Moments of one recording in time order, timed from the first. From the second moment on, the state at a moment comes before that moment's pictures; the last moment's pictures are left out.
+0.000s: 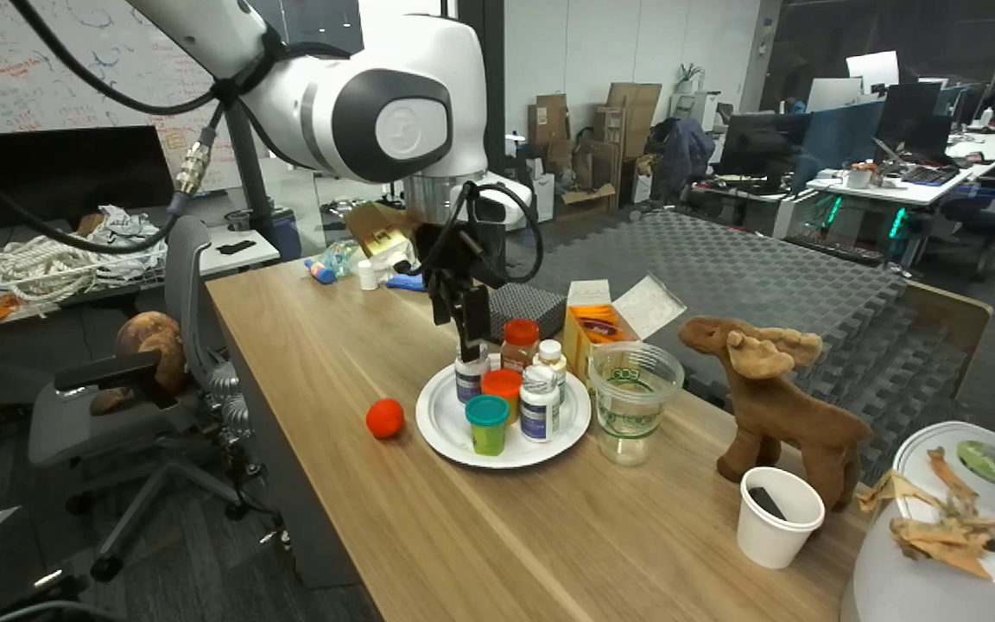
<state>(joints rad) 0.08 0.39 -0.03 -1.97 0.03 2.40 0.36</state>
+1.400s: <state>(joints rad) 0.10 0.26 -0.03 -2.32 0.06 2.59 0.44</state>
